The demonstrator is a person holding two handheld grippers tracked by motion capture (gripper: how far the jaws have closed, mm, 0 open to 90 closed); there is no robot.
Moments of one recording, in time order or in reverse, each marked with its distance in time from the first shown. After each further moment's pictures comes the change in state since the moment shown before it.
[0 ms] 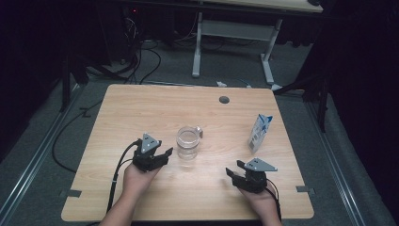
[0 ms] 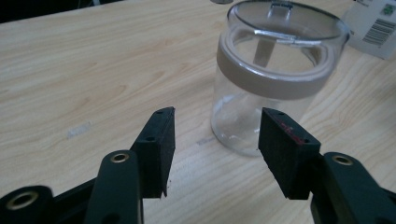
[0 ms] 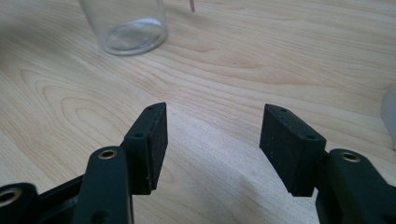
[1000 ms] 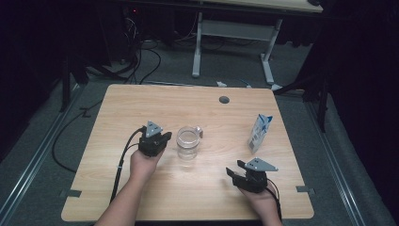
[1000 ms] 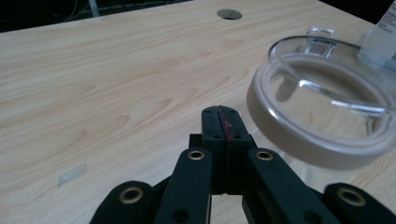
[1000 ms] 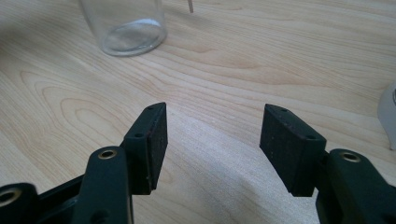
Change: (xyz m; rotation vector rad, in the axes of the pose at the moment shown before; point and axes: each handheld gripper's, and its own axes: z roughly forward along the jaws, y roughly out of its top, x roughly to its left) left arm 0.019 0.022 0.038 -0.020 -0.025 -0.024; right arm -0.001 0.001 -0.001 0.000 -0.002 -0.001
